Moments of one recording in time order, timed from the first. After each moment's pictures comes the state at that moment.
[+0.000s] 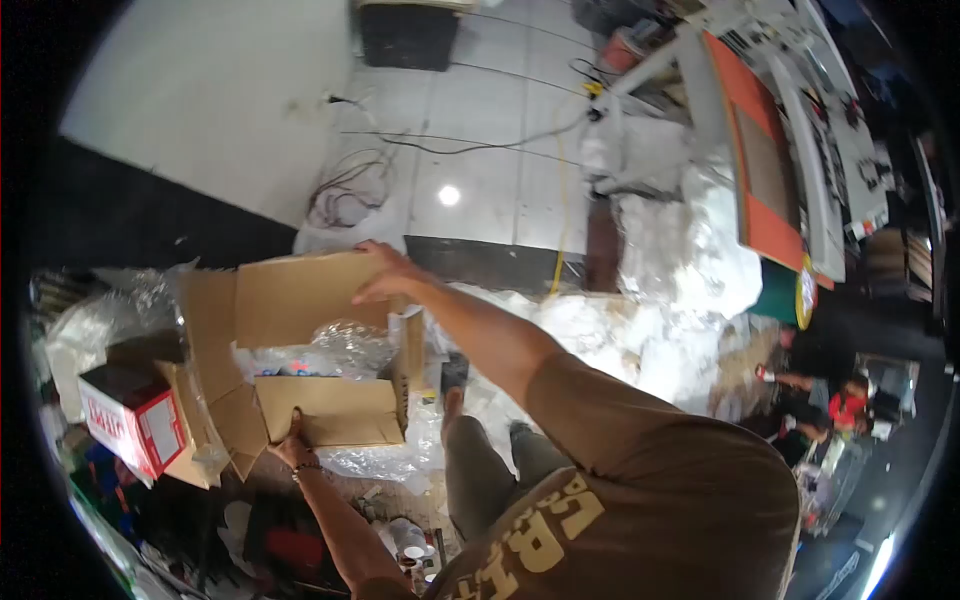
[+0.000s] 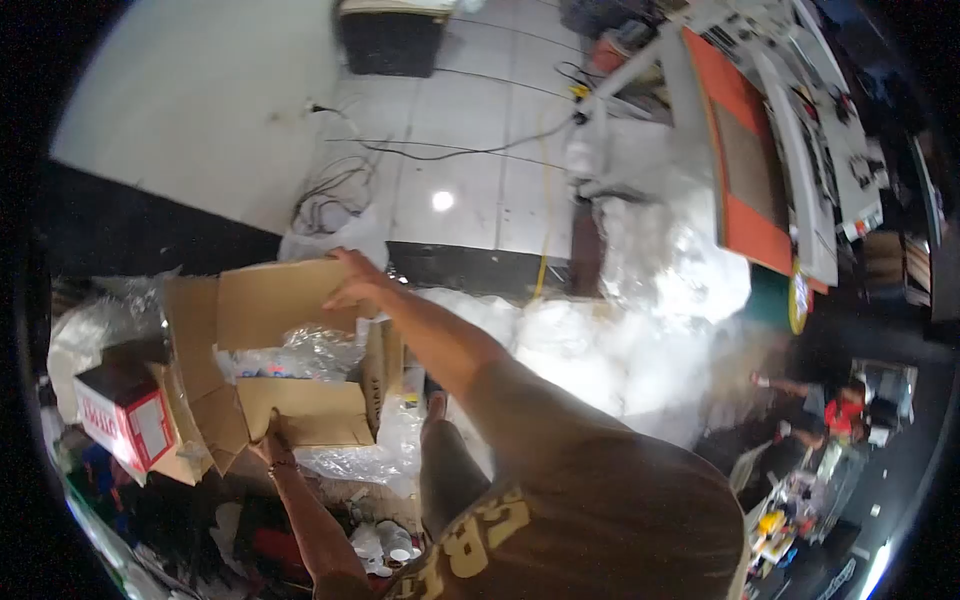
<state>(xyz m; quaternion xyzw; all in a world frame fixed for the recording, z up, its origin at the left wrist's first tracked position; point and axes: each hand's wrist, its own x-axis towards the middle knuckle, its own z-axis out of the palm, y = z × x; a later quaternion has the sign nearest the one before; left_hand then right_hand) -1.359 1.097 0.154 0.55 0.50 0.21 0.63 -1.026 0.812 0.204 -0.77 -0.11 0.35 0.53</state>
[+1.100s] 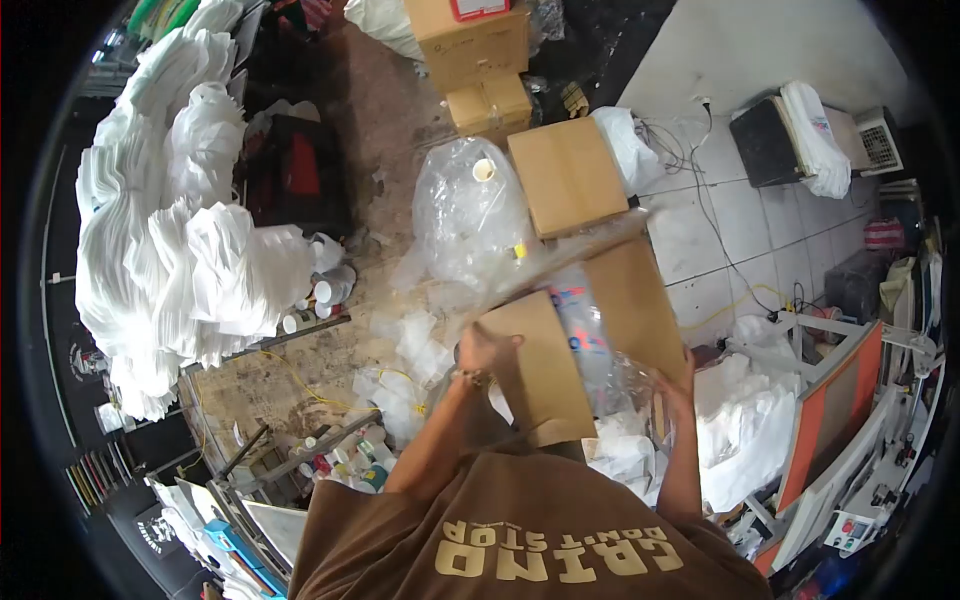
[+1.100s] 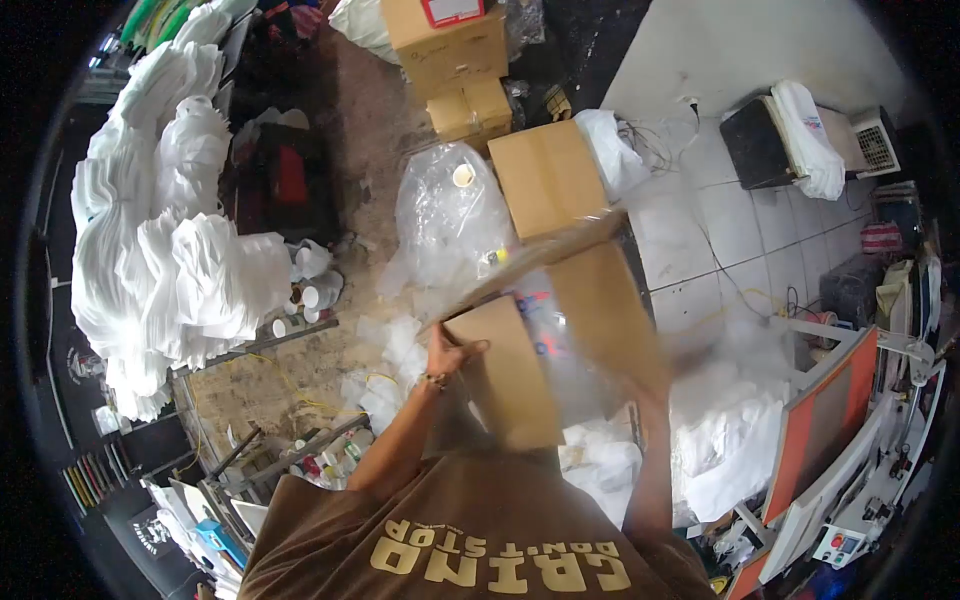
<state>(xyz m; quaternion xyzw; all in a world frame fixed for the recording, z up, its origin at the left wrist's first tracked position) -1.608 0.631 0.231 0.50 0.59 0.15 0.61 -1.278 0.389 0.321 -0.70 -0.10 0.45 0.54</state>
